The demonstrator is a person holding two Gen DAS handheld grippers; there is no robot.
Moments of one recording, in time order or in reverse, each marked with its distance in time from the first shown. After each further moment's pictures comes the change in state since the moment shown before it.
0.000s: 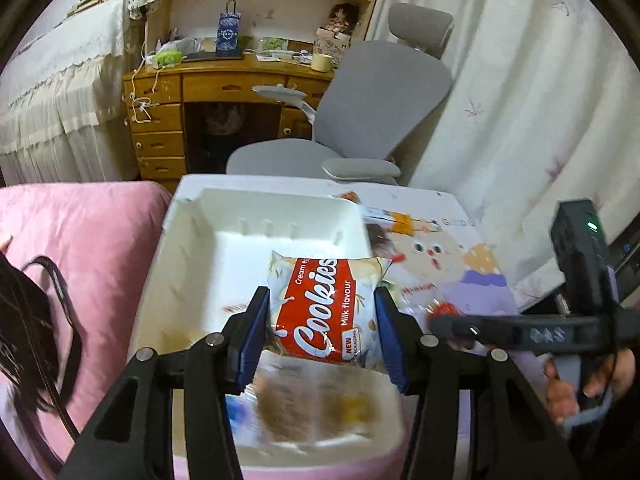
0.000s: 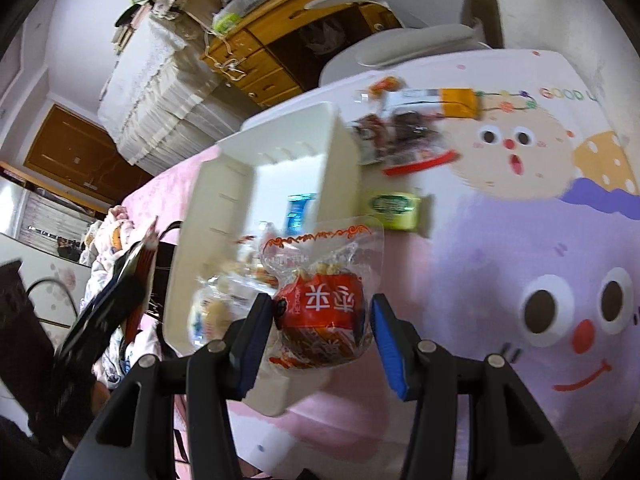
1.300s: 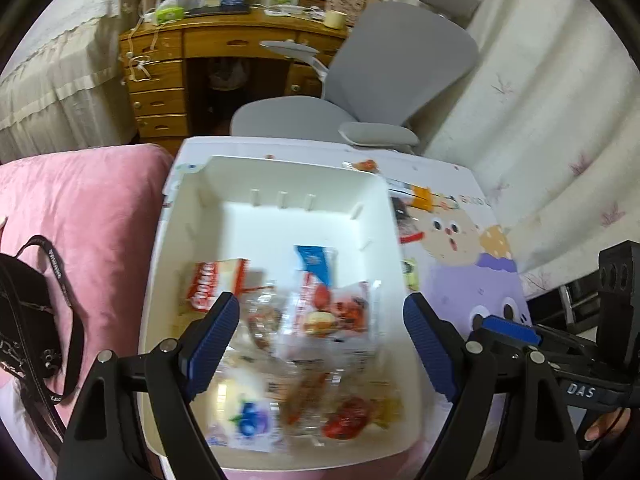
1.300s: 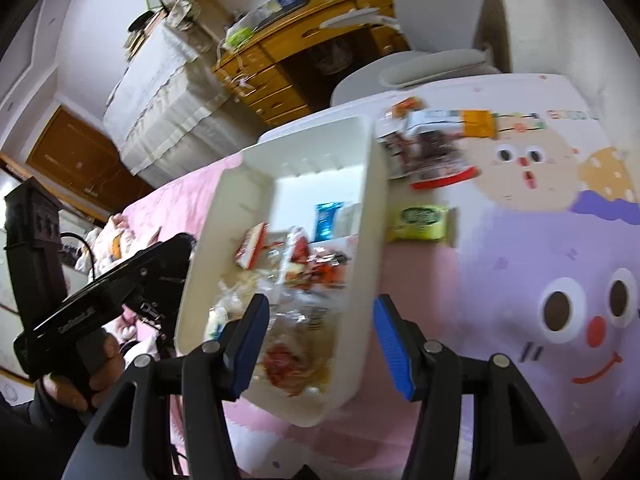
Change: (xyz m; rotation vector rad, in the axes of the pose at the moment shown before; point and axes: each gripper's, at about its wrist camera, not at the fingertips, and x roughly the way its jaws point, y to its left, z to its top) left arm 0.042 0.016 0.021 -0.037 0.193 -0.020; right arm -0.010 0.016 -0.013 -0.009 -0.107 -0.063
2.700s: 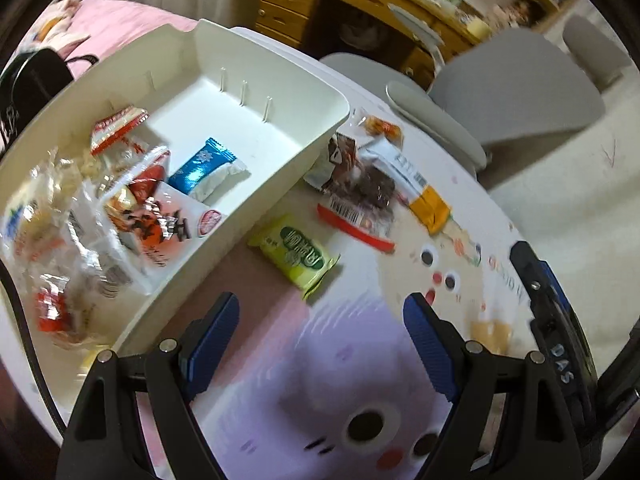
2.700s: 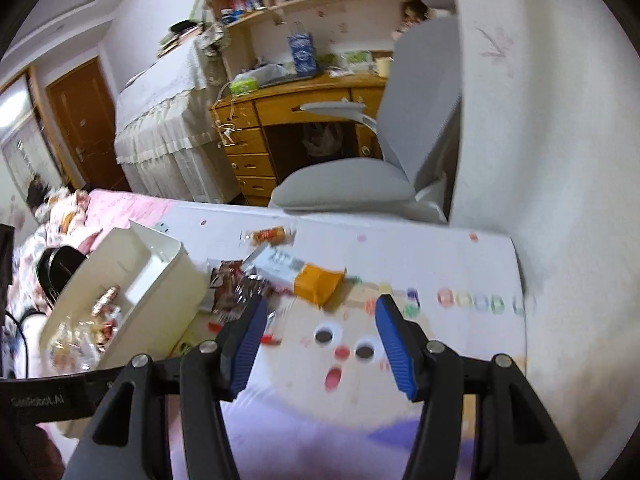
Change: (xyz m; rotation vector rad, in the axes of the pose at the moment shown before) left arm 0.142 -0.147 -0.012 -0.648 -0.007 0.221; right arm 0.012 -0.156 0.129 -0.432 -0.286 -0.116
